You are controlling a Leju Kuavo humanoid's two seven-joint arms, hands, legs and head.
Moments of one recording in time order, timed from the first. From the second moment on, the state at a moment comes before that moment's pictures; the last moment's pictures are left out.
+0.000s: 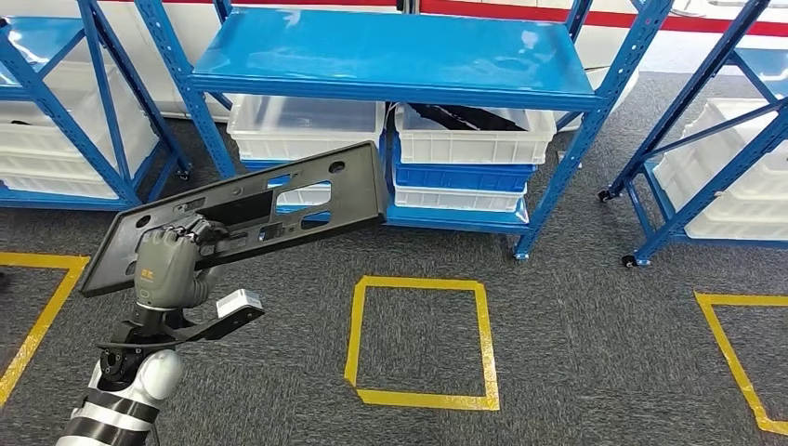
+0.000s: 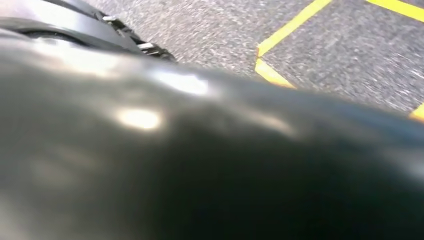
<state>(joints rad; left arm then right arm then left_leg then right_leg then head) -0.17 0.16 -0.20 -1.49 -1.03 0.65 -0.25 -0.04 0.03 -0.97 -0.26 0.06 0.09 -0.24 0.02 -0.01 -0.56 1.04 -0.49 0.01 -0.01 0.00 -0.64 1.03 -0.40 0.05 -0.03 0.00</state>
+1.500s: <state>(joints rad) -0.15 0.17 -0.20 -1.52 -1.03 0.63 -0.25 -0.05 0.03 -1.01 -0.27 0.11 0.07 -0.29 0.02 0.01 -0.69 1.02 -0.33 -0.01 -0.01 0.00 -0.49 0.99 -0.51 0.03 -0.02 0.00</state>
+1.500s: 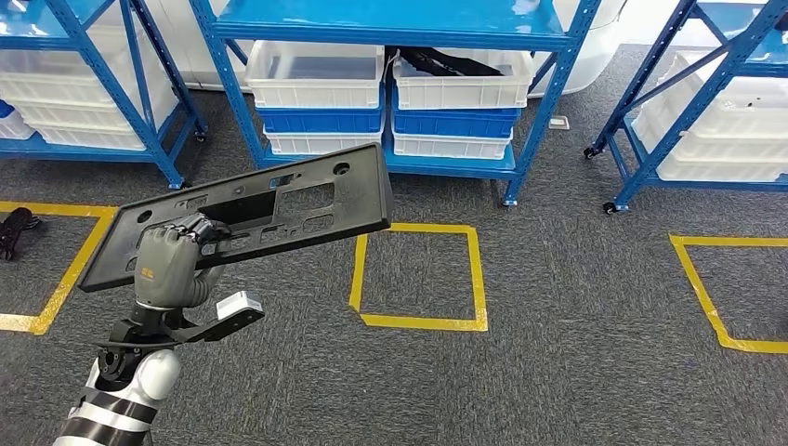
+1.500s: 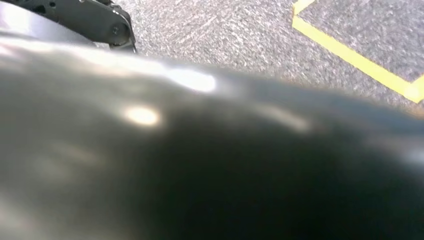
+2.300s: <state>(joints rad) -0.13 0.18 -0.20 -1.54 -1.03 0.63 -0.25 -0.05 0.04 -1.03 -0.27 0.14 0.12 -0.32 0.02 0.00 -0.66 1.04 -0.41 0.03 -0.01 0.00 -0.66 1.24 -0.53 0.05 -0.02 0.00</state>
